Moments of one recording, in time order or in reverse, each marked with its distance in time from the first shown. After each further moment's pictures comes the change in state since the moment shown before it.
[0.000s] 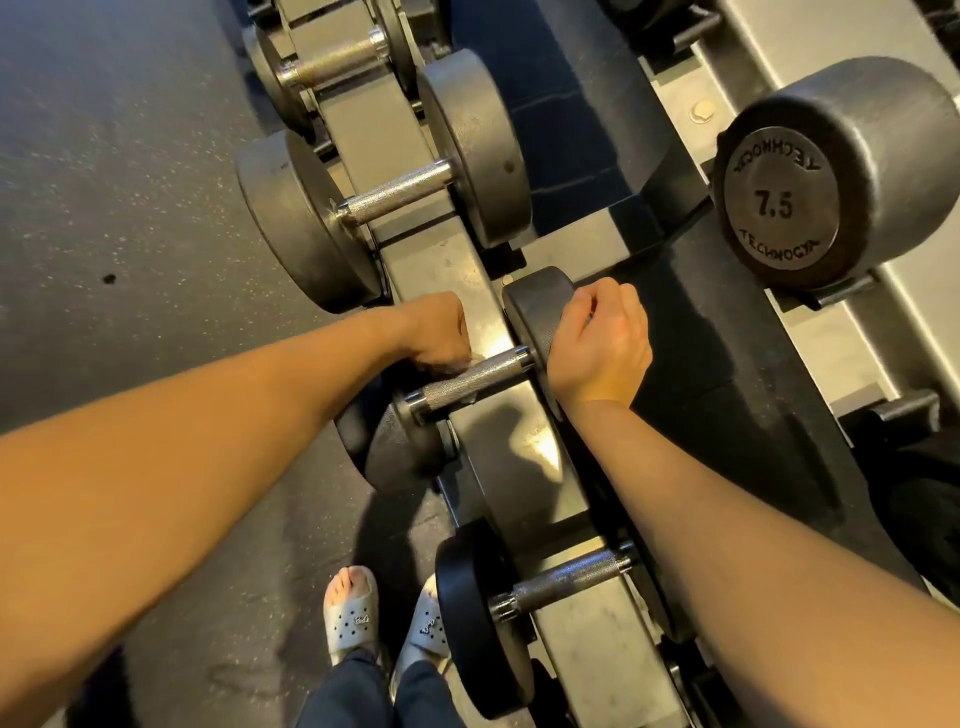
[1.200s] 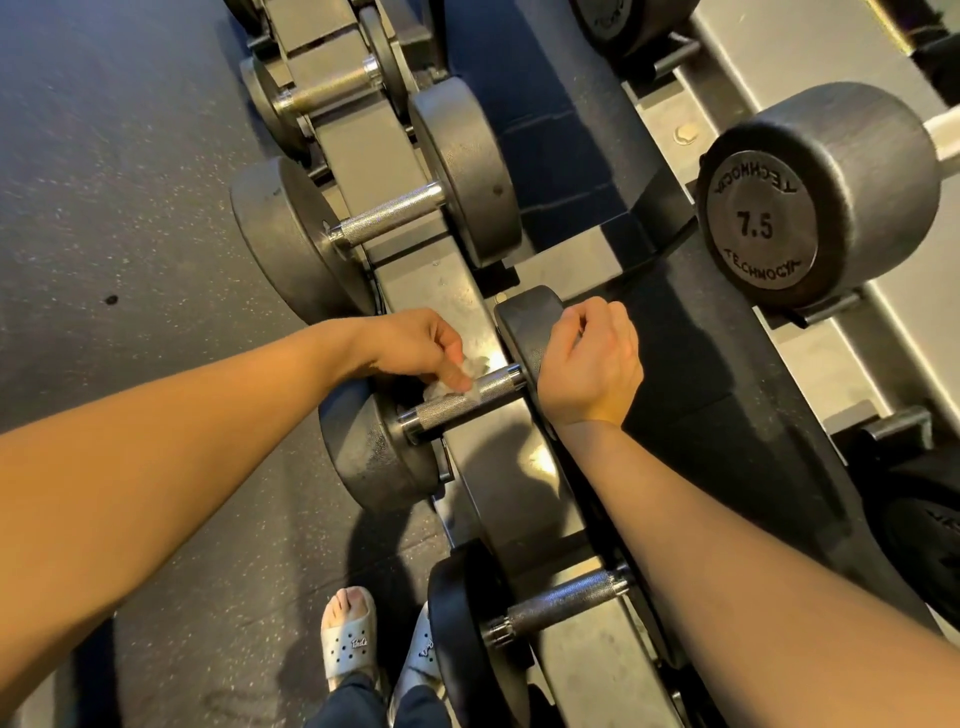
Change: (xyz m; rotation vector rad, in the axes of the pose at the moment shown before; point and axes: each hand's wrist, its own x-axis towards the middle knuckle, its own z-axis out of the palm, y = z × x) left_hand 0.009 -0.026 -0.005 -0.311 -0.143 0.135; right_hand 0.000 -0.002 -0.004 0.022 -0.024 0.019
